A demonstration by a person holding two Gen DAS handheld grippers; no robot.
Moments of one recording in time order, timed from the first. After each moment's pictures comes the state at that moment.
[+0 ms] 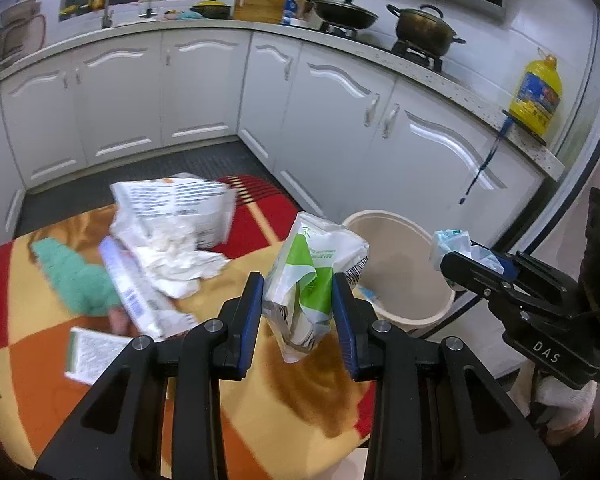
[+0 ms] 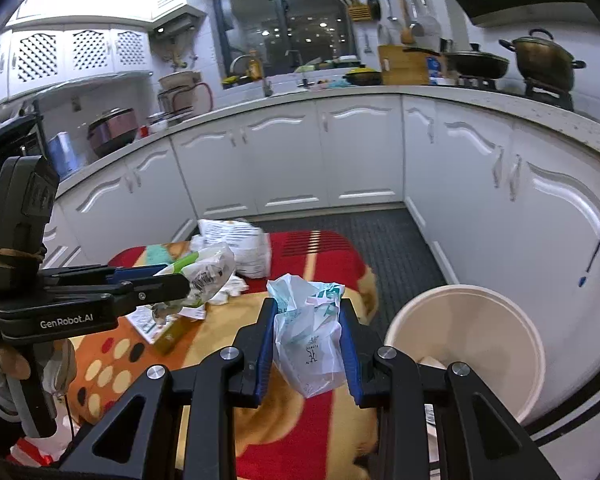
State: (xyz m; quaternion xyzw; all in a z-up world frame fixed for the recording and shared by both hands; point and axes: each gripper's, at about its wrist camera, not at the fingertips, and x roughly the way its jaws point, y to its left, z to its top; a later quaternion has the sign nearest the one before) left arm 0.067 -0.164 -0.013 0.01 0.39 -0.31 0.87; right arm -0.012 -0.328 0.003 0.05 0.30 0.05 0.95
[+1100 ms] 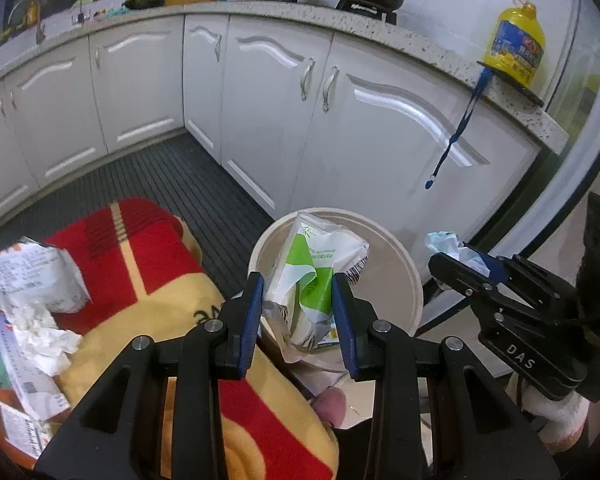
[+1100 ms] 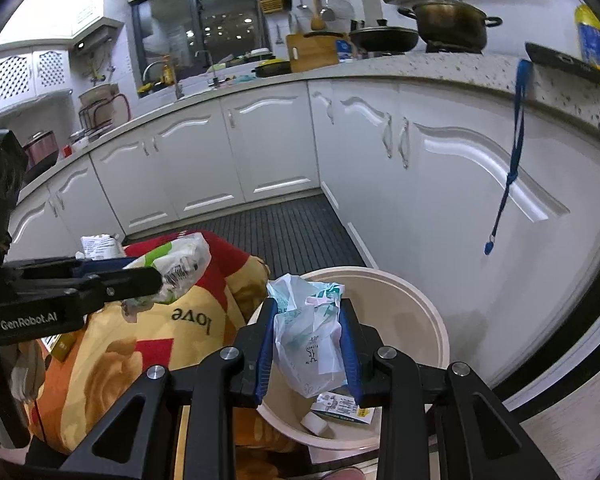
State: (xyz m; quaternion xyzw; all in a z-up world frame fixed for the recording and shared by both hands) left arm 0.094 -0.326 -0.029 0.06 0.42 -0.36 0.83; right arm -0.011 -0.465 -0.019 0.09 0.32 -0.07 0.94
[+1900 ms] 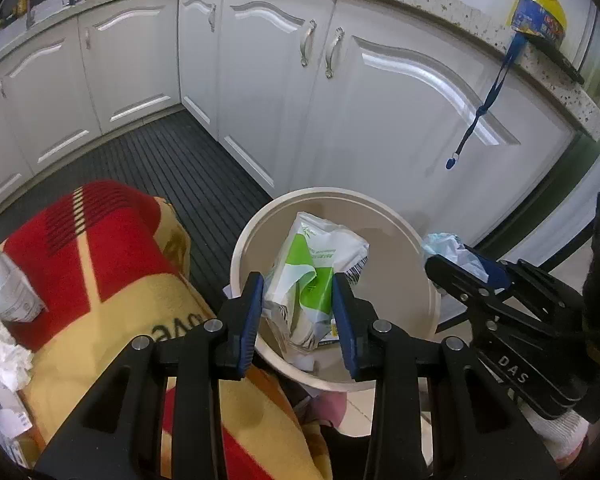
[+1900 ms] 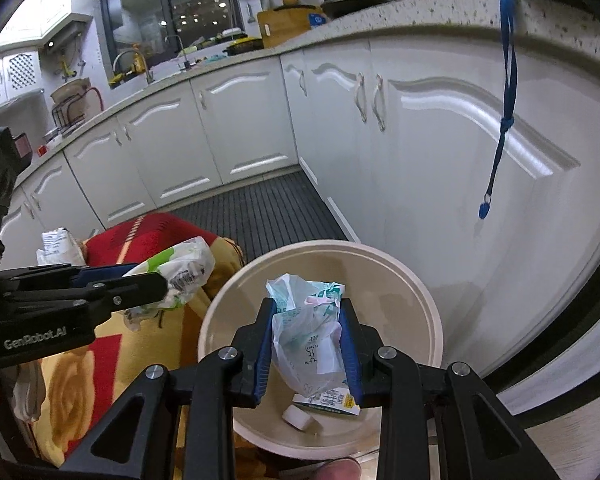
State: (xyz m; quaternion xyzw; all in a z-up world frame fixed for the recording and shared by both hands) left arm 0.118 -0.373 -0.069 0.08 0.45 -0.35 0.82; right arm 0.018 -0.494 -0.061 0.11 0.36 -0.10 0.92
